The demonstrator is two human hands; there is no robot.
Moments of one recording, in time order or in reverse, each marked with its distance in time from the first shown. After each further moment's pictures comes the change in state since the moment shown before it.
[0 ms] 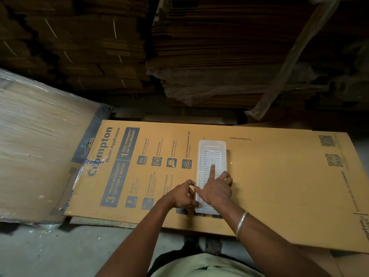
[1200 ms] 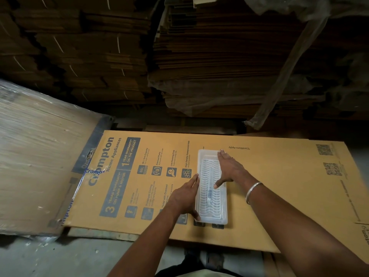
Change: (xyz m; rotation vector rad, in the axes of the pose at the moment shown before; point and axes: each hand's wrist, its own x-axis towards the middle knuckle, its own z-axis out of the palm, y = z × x) left_hand 0.009 0.023 0.001 0.860 0.218 0.215; right_hand 0.081 0.042 -0.085 -0.066 -0.008 -0.395
